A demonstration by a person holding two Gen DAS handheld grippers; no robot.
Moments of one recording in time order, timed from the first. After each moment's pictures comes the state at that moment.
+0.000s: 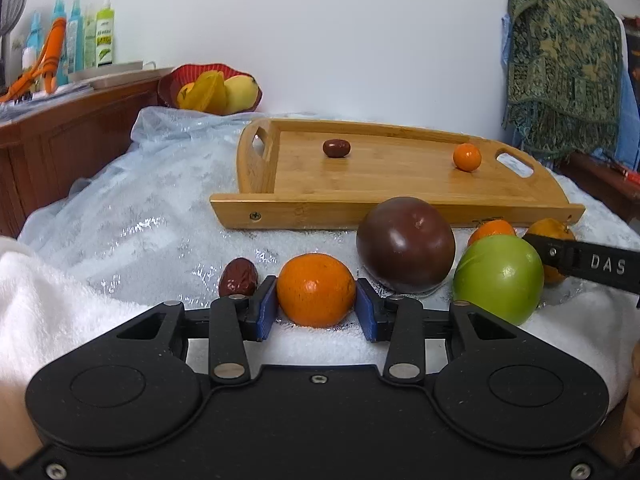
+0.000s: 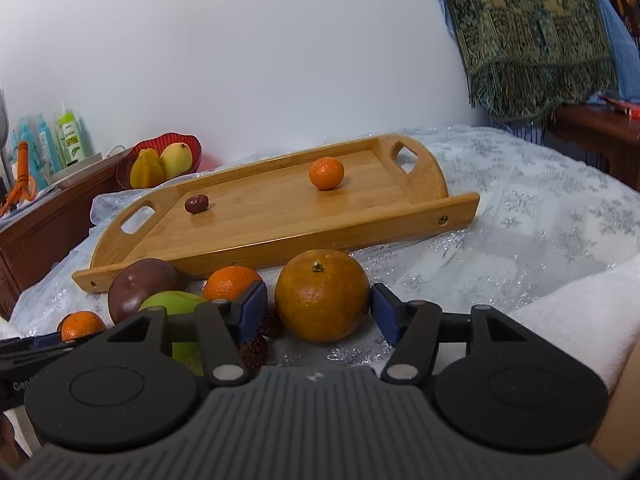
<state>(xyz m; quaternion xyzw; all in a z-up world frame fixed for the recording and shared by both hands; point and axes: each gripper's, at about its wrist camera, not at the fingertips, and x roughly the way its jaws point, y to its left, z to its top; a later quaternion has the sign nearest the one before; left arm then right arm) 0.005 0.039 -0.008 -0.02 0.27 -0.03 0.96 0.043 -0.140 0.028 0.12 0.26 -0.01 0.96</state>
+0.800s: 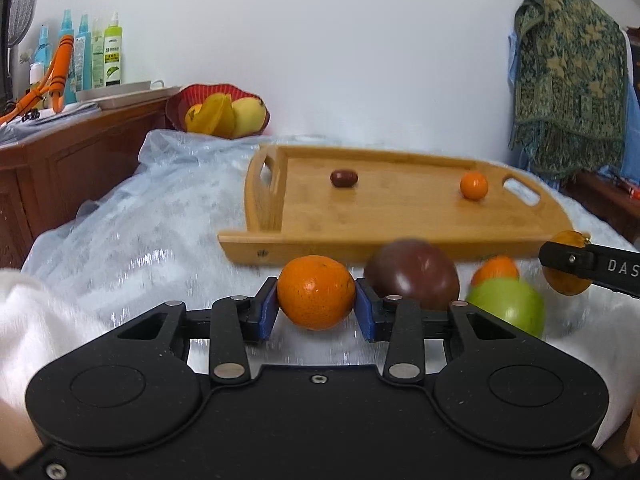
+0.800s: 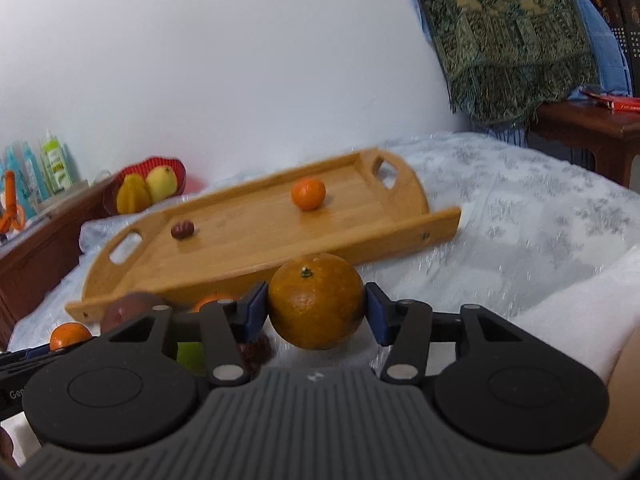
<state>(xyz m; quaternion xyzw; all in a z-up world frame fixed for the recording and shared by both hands) 0.011 0.041 0.014 -0.03 0.24 -0.01 0.97 0.045 -0.152 0.044 0.14 0.24 -0.03 0.96</state>
